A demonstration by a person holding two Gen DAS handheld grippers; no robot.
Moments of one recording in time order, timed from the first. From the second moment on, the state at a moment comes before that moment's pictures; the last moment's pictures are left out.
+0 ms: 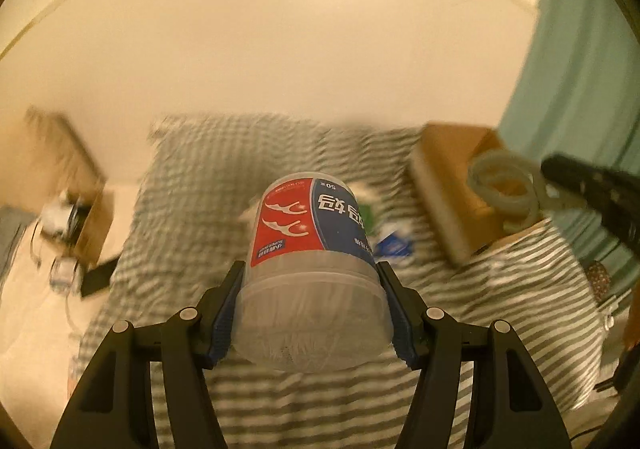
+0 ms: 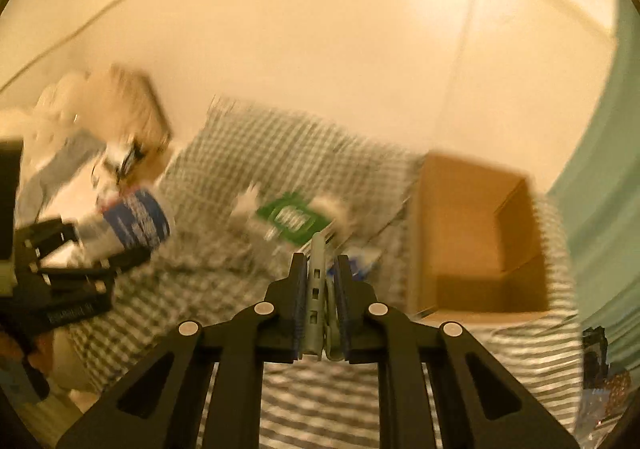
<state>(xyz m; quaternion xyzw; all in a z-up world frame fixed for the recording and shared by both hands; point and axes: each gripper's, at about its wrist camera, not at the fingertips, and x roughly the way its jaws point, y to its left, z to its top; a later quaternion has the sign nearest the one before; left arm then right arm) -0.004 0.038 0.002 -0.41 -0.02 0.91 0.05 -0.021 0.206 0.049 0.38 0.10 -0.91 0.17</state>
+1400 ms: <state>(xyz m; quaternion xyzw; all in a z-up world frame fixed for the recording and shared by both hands) -0.127 0.241 -0.005 -0.38 0.03 0.91 0.16 -0.152 0.404 0.024 0.37 -0.02 -0.93 0.06</state>
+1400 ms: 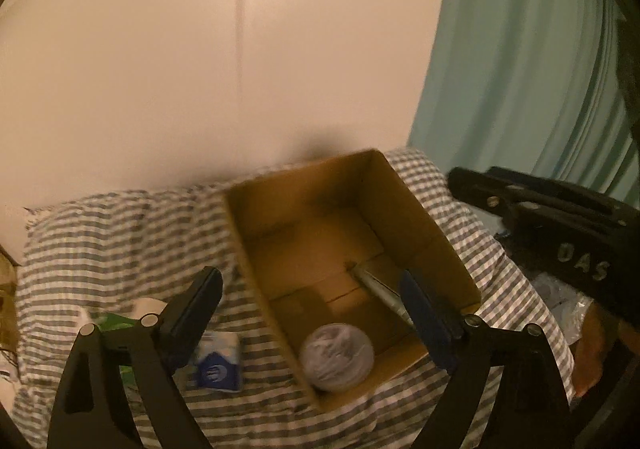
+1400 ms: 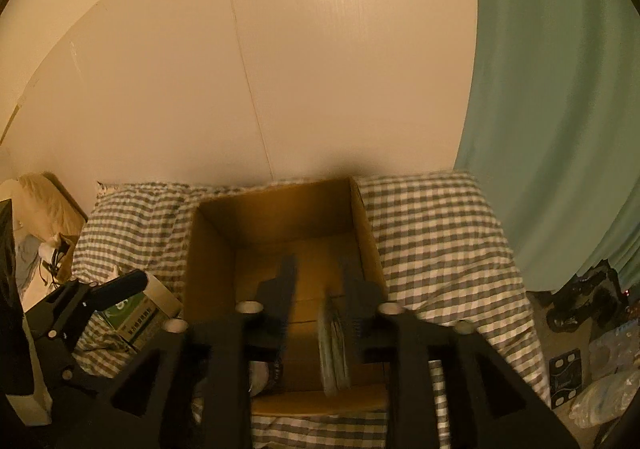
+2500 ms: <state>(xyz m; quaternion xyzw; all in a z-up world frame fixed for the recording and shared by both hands) -0.044 -0.047 -0.004 -0.33 0.03 0.94 0.03 -0.023 0.180 0.041 0.36 0.00 -0.93 0.04</state>
